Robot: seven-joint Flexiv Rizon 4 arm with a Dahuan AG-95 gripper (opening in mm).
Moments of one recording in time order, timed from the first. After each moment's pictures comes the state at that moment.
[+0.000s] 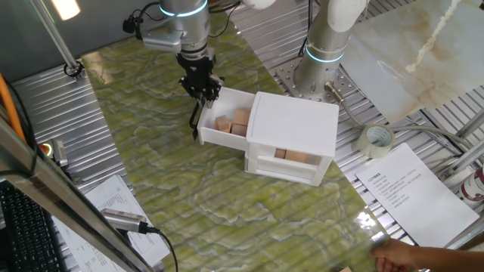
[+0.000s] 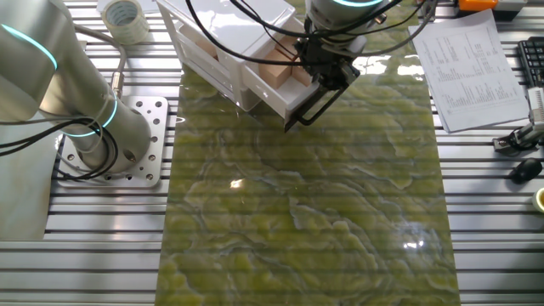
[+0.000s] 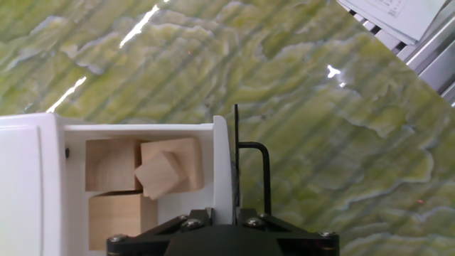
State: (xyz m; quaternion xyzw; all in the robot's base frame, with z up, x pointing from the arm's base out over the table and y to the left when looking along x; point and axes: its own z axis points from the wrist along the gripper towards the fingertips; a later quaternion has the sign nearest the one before) arm 0.447 0.039 0.187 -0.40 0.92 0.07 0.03
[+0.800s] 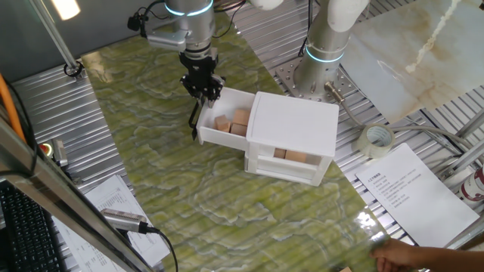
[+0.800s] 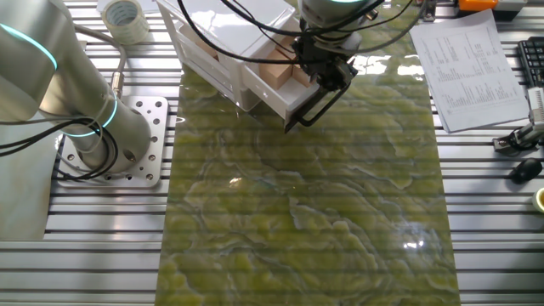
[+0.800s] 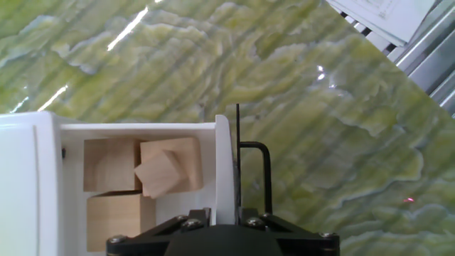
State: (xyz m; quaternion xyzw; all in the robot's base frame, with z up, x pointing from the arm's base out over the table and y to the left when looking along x) arm 0.447 0.039 0.188 -0.40 0.92 0.06 0.04
